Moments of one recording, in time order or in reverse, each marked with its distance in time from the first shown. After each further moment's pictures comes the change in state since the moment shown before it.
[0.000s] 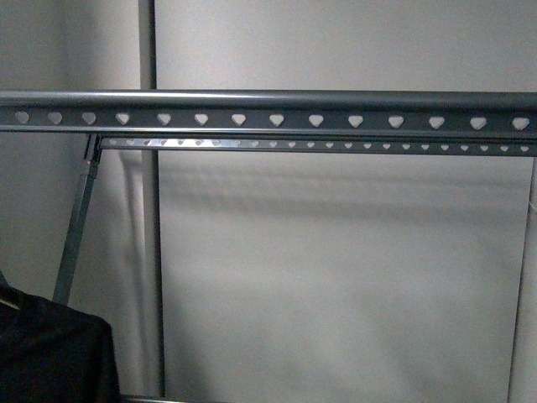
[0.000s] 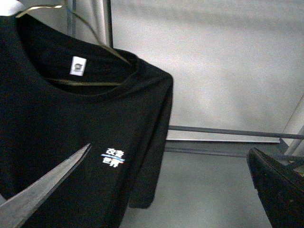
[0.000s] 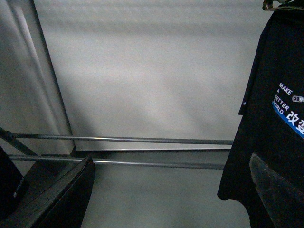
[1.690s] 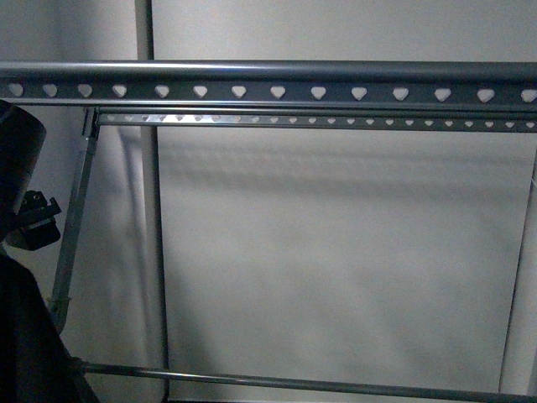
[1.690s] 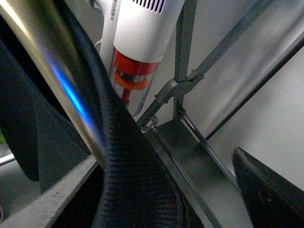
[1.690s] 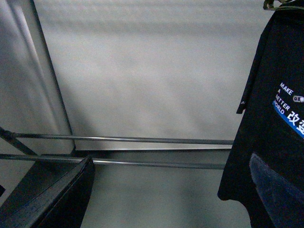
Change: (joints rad) left arm -0.039 1.821 1.225 0.136 -0.834 -0.633; right arm 0.000 0.000 0.000 0.000 0.000 0.000
